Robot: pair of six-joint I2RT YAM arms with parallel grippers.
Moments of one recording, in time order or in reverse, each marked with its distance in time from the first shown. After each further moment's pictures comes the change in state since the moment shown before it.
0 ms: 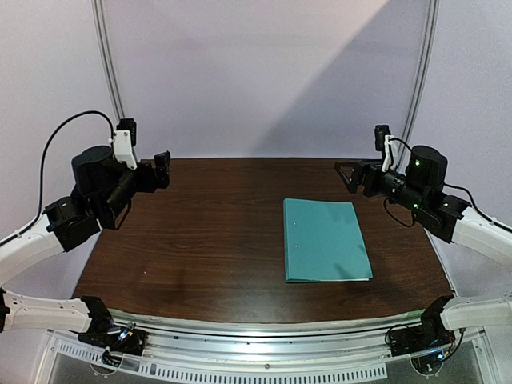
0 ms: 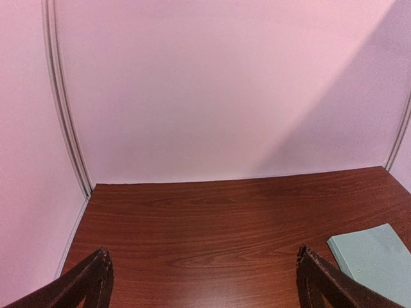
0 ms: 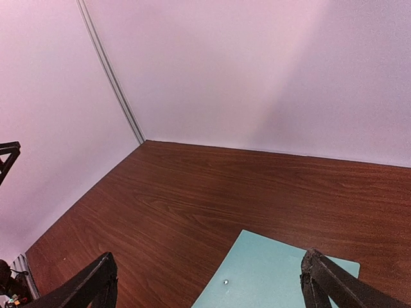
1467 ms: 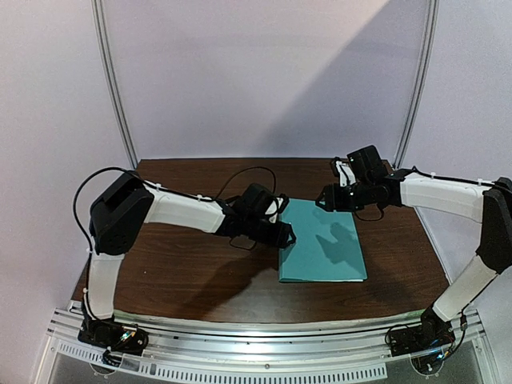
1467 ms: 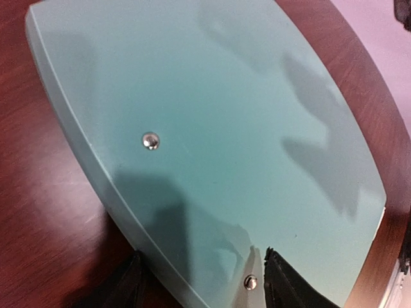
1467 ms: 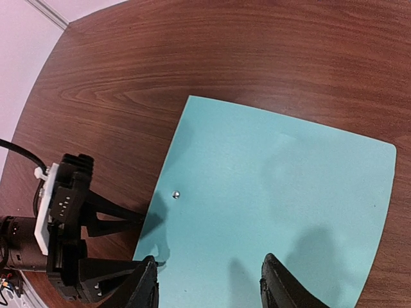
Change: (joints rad) left arm -0.174 1.231 0.564 0.011 0.790 -0.351; right arm 0.000 0.523 0.309 -0.439 -0.032 0.100
